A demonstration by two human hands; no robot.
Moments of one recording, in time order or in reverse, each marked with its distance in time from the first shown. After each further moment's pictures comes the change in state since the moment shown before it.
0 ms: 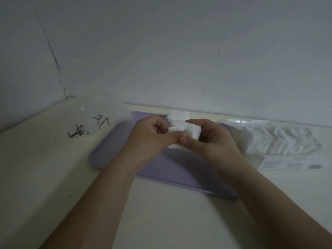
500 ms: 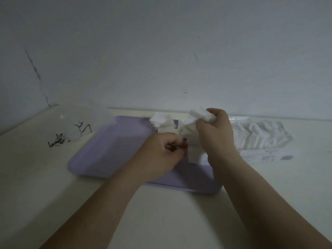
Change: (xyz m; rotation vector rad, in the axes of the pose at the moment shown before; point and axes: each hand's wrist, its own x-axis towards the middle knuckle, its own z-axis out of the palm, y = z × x) left_hand -0.019 0.007 0.053 0.225 -0.288 0.246; right_hand 0.011 -0.018 -0.027 -0.065 0.530 0.076
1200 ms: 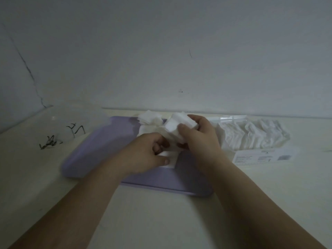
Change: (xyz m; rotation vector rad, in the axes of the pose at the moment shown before) left_hand 0.020 -0.032 -0.021 0.109 -0.225 -0.192; right_hand -0.004 0.014 0.013 0.216 -0.202 0.155
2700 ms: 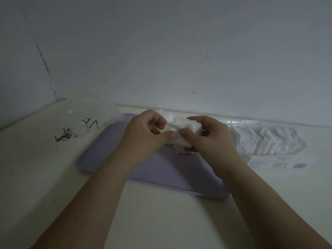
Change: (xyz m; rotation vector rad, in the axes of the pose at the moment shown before) left_hand -0.009 0.005 -0.019 -0.245 0.548 0.071; right_hand -0.014 -0.011 0.001 -0.166 -0.151 -0.197
